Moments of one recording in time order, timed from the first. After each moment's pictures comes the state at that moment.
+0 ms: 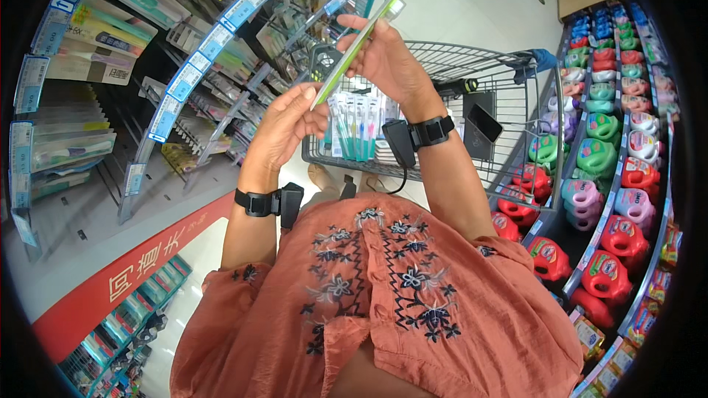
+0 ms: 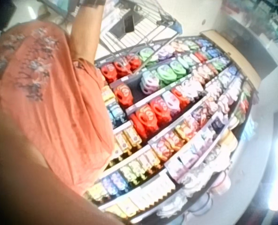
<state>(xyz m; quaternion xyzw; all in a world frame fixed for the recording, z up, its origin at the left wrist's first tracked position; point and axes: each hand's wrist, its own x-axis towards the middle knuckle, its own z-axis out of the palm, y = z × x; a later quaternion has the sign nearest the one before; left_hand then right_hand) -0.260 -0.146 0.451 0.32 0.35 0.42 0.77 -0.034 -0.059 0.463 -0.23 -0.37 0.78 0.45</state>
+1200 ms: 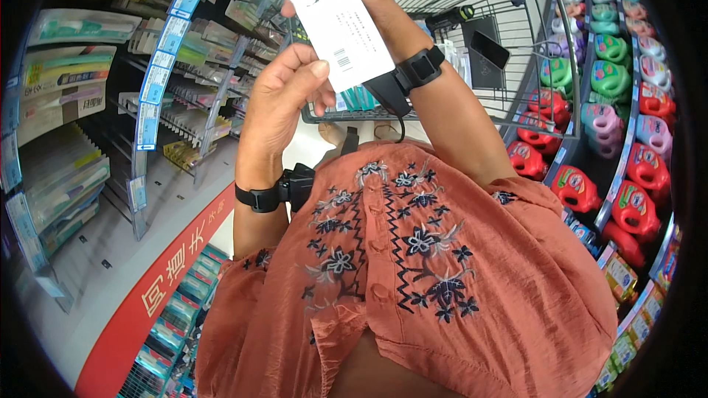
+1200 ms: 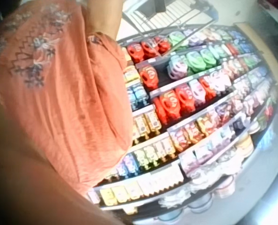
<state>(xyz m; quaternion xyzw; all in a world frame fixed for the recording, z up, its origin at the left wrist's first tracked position) -0.233 -0.159 0.499 0.41 0.37 0.38 0.74 -0.059 -0.087 0.522 -0.28 -0.31 0.79 0.45</state>
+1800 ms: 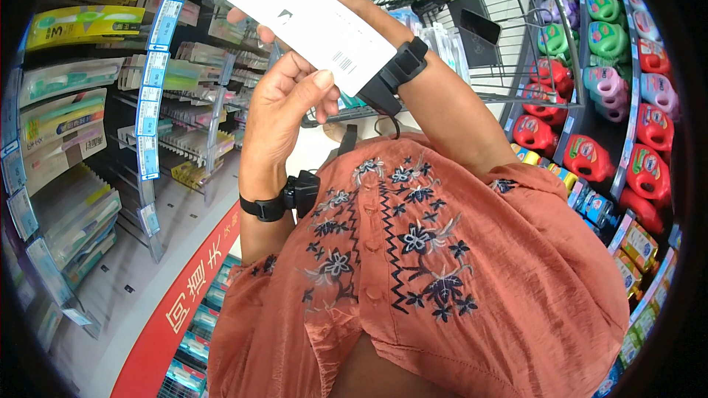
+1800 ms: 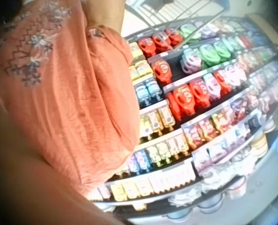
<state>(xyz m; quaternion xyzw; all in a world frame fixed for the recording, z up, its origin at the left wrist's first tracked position) -0.207 -0.159 0.508 0.45 0.35 0.34 0.75 -0.036 -0.089 0.503 -0.19 -0.39 0.80 0.41</state>
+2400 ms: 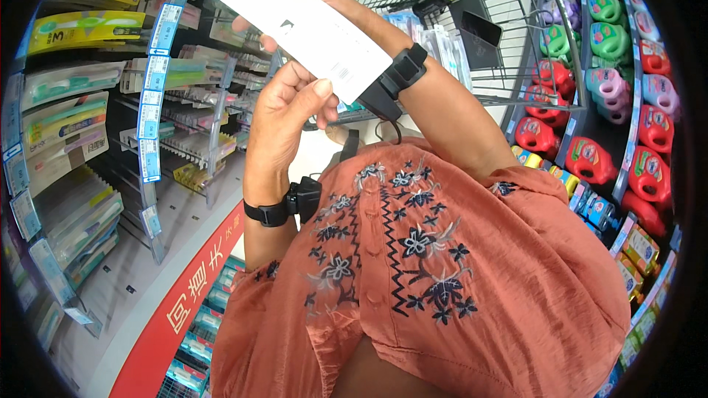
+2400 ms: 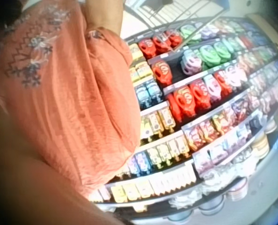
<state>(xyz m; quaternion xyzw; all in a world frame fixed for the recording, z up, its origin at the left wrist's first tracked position) -0.206 -0.165 0.500 0.44 0.36 0.34 0.75 -0.038 -0.089 0.497 -0.21 -0.39 0.78 0.44</state>
